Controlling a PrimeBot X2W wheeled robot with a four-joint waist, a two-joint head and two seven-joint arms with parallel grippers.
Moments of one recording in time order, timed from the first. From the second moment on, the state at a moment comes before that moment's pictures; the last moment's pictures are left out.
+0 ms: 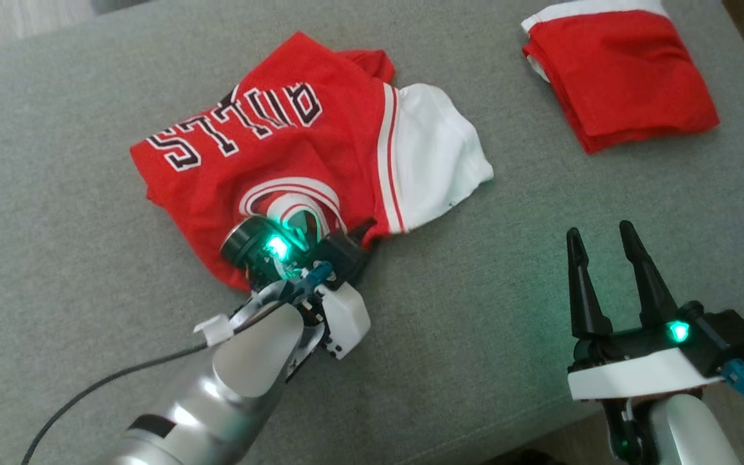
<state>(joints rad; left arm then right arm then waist) -0.70 0.05 -0.86 0.83 -0.22 -0.09 -0.11 -0.02 -0.04 0.11 0.08 0.20 0.13 -0.25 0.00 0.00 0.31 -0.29</state>
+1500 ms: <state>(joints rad) -0.34 0.37 -0.67 0.60 -0.95 0.00 -0.20 0.10 -0.05 0.05 0.09 0.18 0.13 -0.25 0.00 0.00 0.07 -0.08</state>
